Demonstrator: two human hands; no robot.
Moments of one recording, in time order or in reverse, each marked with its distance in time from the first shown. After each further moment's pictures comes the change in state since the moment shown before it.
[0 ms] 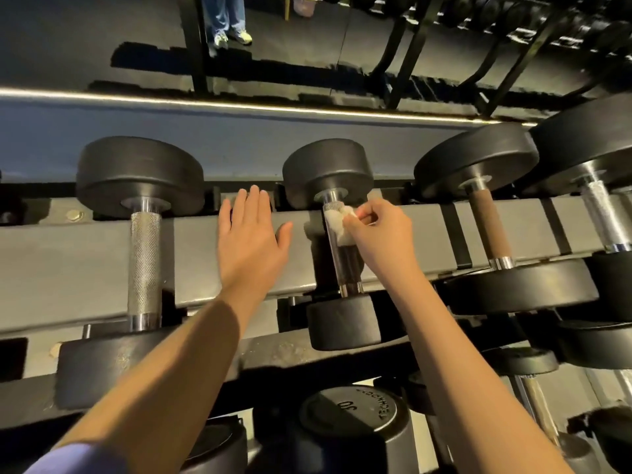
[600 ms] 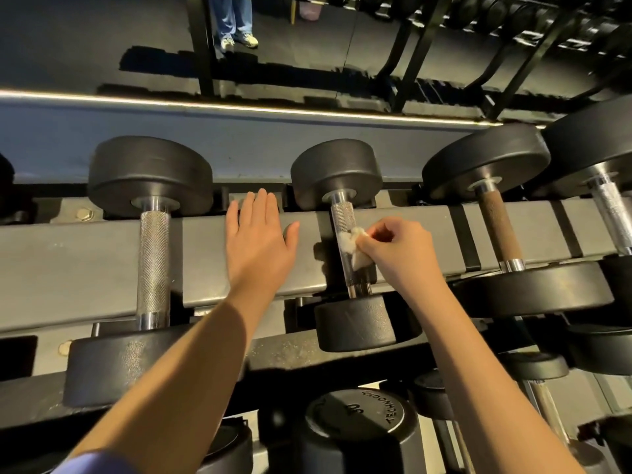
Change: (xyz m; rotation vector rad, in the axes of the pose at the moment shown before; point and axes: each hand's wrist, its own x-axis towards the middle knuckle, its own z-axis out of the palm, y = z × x) left_hand -0.002 0.000 0.000 0.014 0.002 -0.017; right_hand -0.014 0.010 -0.010 -0.075 -0.098 -0.020
